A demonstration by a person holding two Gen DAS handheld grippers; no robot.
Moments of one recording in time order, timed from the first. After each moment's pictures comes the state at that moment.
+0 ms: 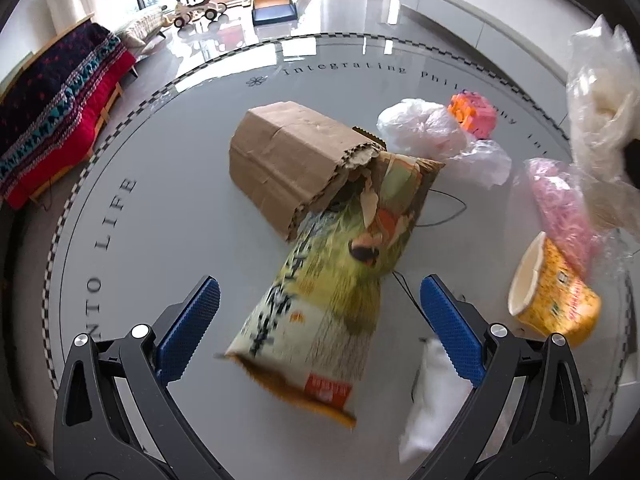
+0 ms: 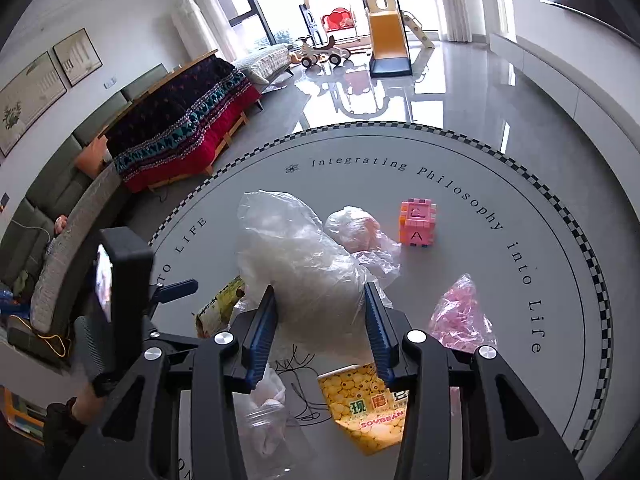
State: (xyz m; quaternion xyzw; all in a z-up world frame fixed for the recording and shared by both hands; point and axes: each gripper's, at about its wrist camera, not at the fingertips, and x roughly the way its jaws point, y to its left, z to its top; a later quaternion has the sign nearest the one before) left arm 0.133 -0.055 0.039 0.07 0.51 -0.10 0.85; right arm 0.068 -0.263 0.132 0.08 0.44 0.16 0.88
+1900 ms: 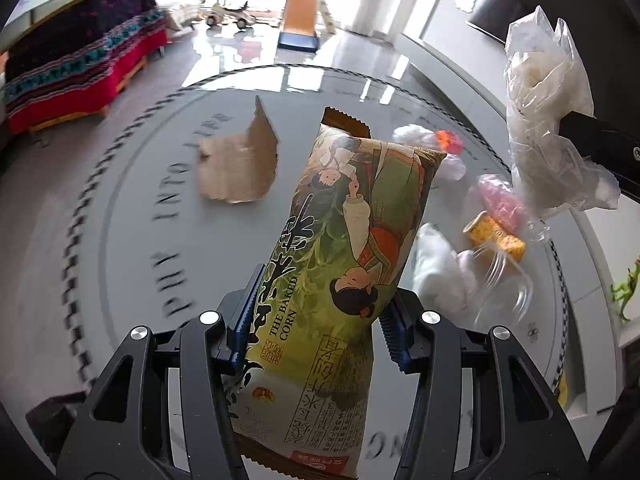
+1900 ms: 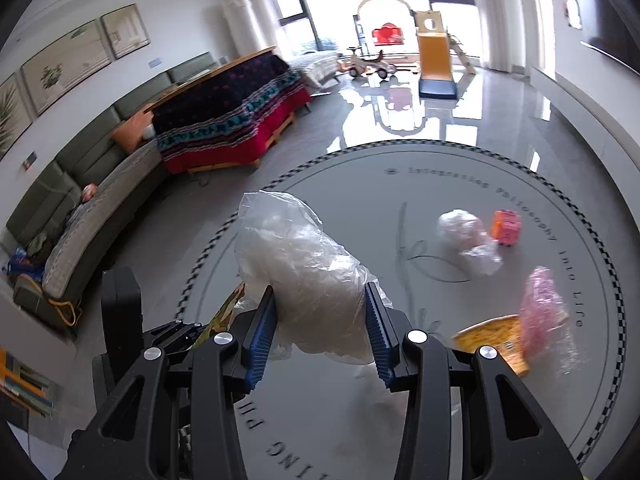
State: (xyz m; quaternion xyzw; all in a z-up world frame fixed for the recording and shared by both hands) left arm -0.010 0.052 0.074 -0.07 0.45 -0.11 0.89; right arm -0.034 -0.125 0.187 0.04 0.41 0.23 0.88
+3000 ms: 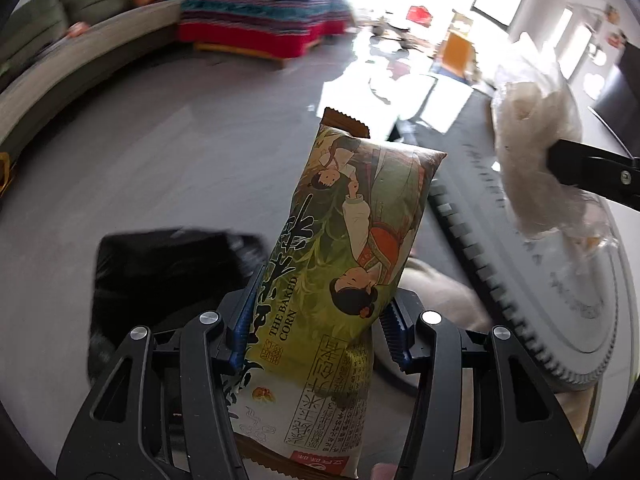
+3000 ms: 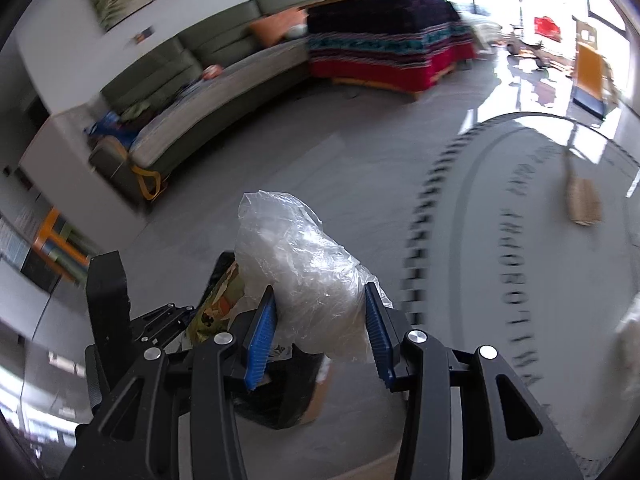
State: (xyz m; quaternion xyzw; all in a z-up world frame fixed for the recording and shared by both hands) left arm -0.271 0.265 0.027 -0.18 0.43 0.13 0.87; right arm -0.198 0.134 0.127 -0.08 0.46 0.44 0.77
